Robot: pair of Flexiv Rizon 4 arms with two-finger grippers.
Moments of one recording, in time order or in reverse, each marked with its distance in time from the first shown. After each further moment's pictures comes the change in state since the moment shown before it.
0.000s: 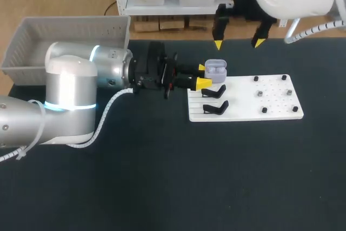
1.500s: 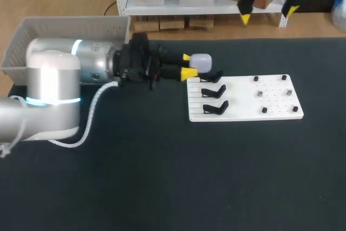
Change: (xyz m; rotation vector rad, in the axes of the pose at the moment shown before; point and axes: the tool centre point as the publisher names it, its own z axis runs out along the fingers) left arm -0.026 0.011 -0.048 -0.072 -0.002 0.026; right arm 0.054 -0.014 -0.129 0.055 -0.115 -0.131
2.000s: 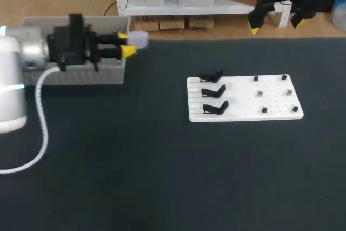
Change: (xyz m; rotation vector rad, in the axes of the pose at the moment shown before) left arm 0.000 0.063 -0.166 -0.409 0.241 0.023; right arm 0.024 -0.001 -0.002 -0.001 -0.151 0.000
